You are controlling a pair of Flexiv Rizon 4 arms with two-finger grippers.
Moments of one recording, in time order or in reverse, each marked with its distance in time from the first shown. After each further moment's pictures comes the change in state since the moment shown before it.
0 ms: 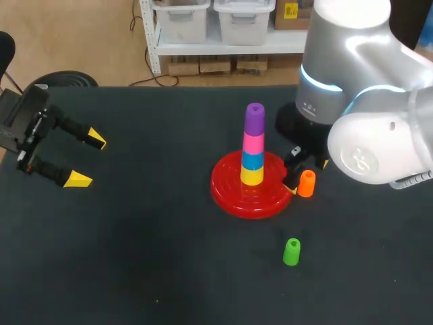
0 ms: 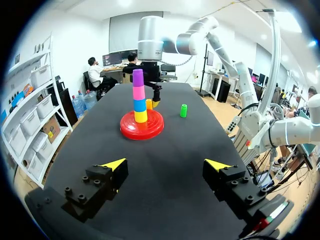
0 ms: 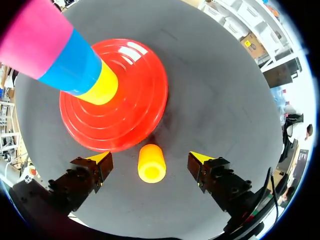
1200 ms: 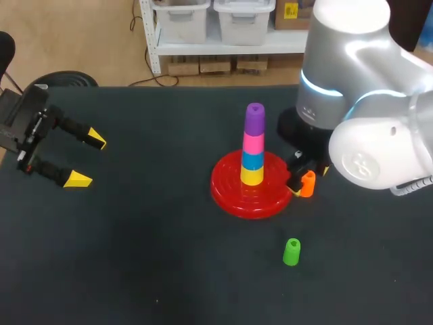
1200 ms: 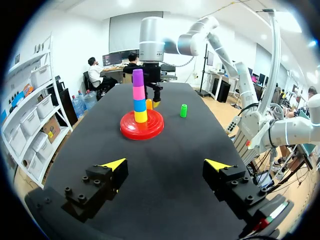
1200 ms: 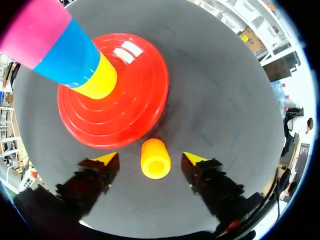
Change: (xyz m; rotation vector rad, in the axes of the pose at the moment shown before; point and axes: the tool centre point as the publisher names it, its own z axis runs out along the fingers) left arm 0.000 0.000 0.000 0.000 0.000 0.000; right arm 0.009 0.004 0.005 0.002 0.016 0.036
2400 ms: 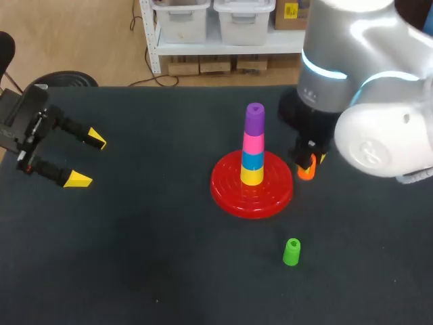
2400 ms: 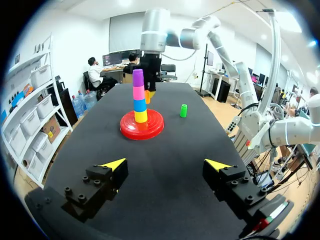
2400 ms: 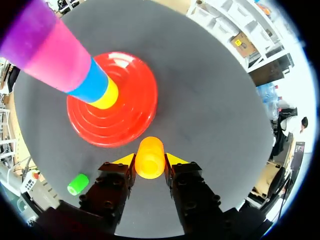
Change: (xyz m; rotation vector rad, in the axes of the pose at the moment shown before) left arm 0.000 0.000 0.000 0.000 0.000 0.000; right arm -0.008 -0.009 -0.051 0.067 -0.040 0.011
